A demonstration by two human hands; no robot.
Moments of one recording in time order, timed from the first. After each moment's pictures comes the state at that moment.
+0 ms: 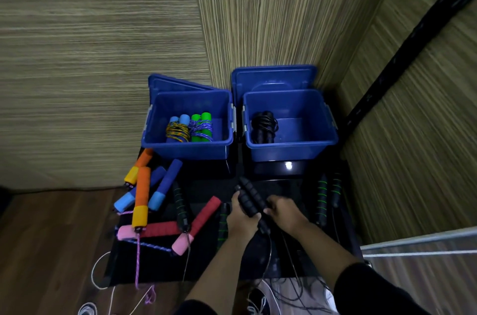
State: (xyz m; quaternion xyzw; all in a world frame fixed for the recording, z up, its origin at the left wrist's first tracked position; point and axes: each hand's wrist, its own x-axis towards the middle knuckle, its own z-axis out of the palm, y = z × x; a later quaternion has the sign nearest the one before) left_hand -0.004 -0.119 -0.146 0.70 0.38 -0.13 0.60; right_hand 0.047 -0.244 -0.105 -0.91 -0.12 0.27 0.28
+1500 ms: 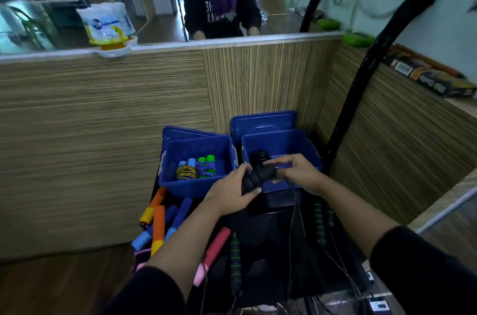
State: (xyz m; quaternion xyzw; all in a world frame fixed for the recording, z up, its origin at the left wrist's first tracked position) left_hand 0.027 -0.039 0.047 0.95 -0.11 -0.01 0.28; right_hand 0.082 -0.242 0.076 -0.78 -0.14 0.18 0.58
